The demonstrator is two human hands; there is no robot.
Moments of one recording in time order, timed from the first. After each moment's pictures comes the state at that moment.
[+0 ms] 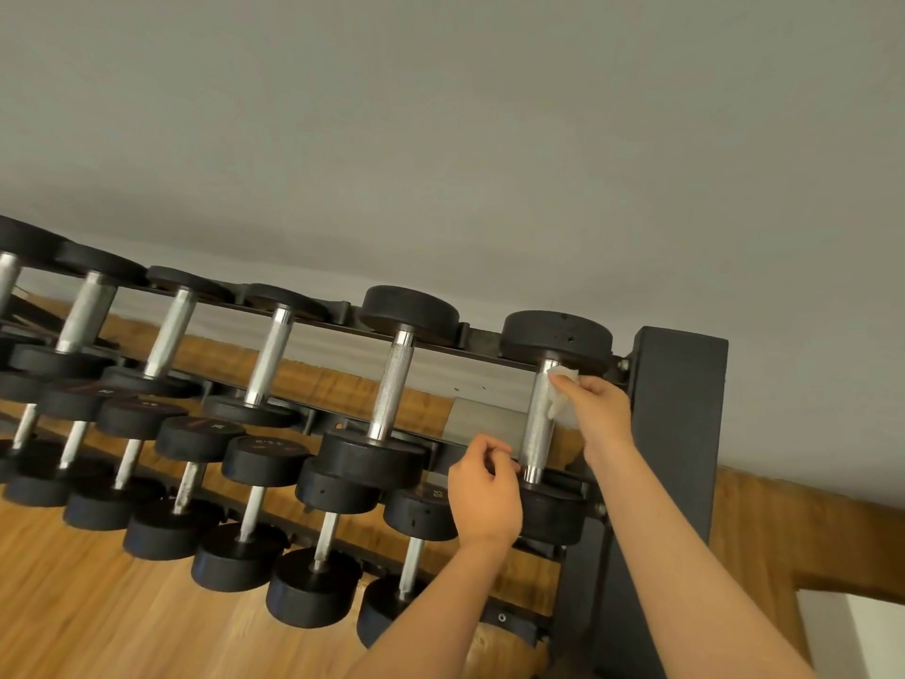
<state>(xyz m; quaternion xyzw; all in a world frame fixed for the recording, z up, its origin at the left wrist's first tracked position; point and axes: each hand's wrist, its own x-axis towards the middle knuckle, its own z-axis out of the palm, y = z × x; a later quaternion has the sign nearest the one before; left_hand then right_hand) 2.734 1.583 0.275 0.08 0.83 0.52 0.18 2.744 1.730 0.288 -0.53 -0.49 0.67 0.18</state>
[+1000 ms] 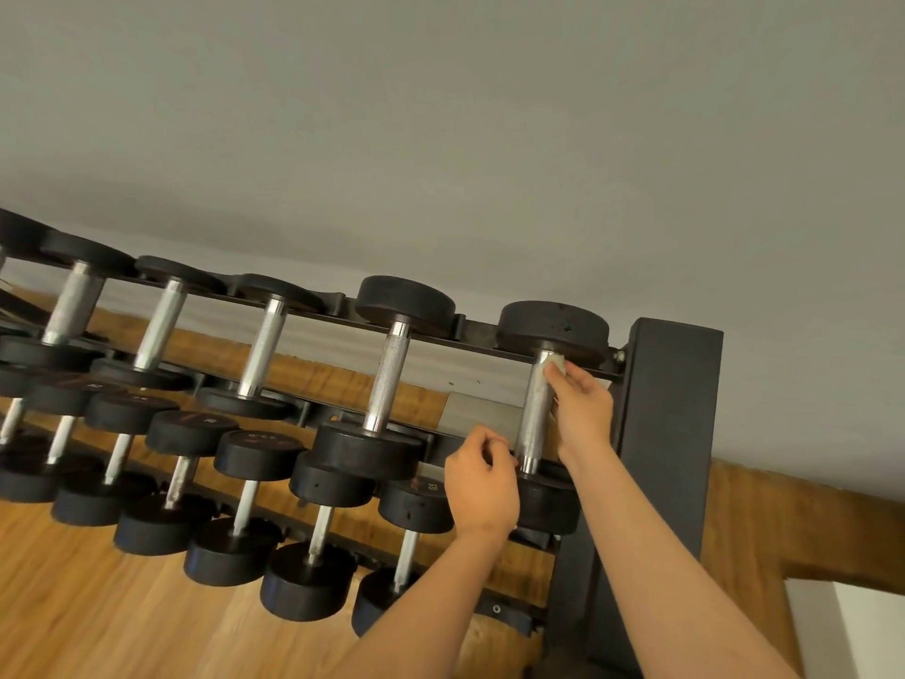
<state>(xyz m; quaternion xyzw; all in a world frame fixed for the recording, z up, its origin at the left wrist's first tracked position) 2.734 1.583 0.276 0.09 0.84 0.51 0.18 2.735 1.710 0.273 -0.51 -0.41 0.71 0.27</state>
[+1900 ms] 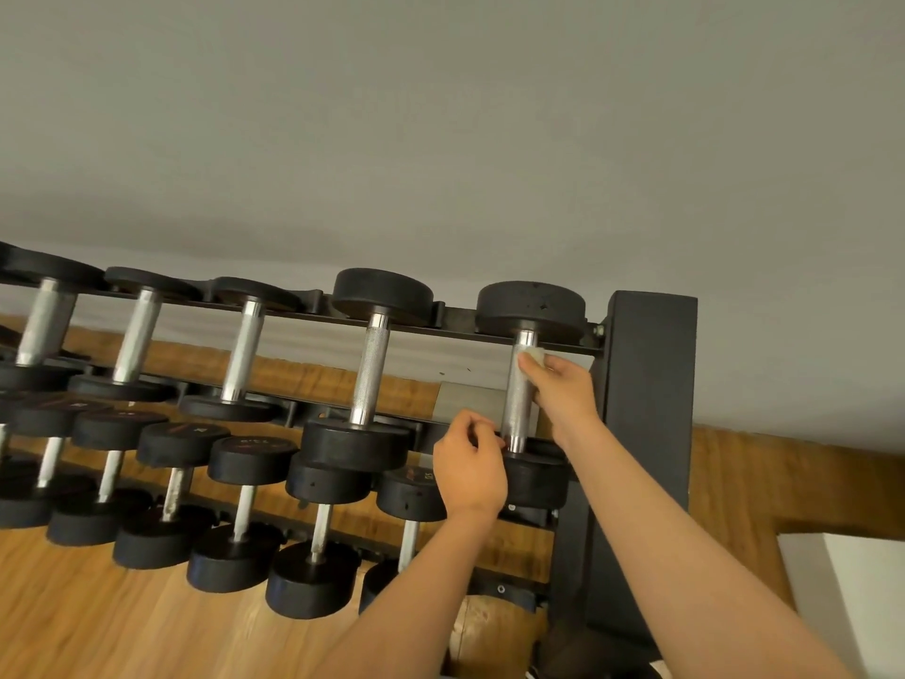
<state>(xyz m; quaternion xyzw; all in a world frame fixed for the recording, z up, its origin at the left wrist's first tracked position) 2.734 1.583 0.270 0.10 0.83 0.51 0.17 2.747 1.710 0.271 -0.48 -0.50 0.69 0.19</state>
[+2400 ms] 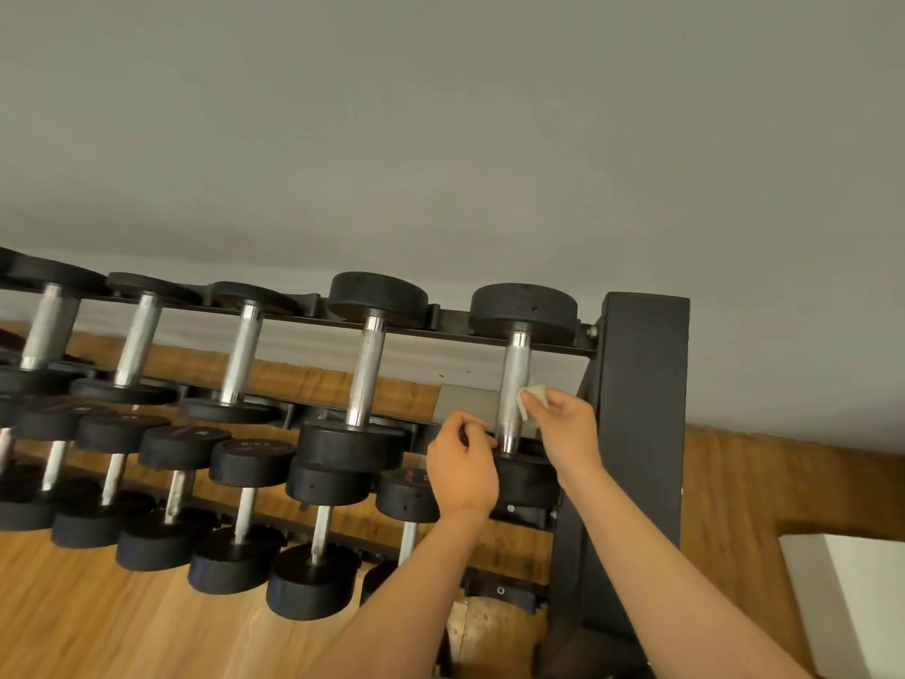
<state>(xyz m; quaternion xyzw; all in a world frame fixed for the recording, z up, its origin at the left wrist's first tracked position) 2.735 1.583 0.269 0.10 0.83 0.52 0.16 2.781 1.691 0.256 -0.47 -0.59 0.62 0.18</state>
